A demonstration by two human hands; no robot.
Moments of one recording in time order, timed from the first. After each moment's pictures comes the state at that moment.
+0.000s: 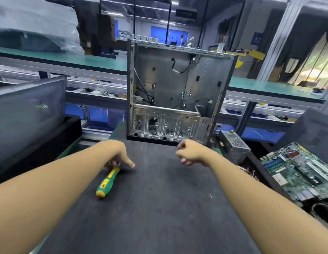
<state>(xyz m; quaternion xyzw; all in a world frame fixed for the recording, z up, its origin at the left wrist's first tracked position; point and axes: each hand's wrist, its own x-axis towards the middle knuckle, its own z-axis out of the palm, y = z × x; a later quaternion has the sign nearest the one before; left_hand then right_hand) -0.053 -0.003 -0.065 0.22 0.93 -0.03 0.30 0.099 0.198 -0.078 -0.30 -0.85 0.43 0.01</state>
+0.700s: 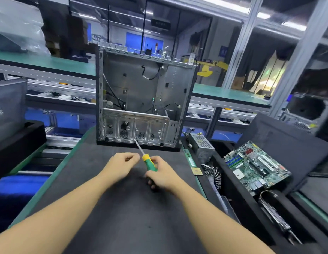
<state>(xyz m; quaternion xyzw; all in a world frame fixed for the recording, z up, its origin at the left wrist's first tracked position) 0.013 0.049 -0.135 0.39 0.77 0.49 0.12 0.153 0.160 -0.125 -0.27 -0.82 0.49 0.12</state>
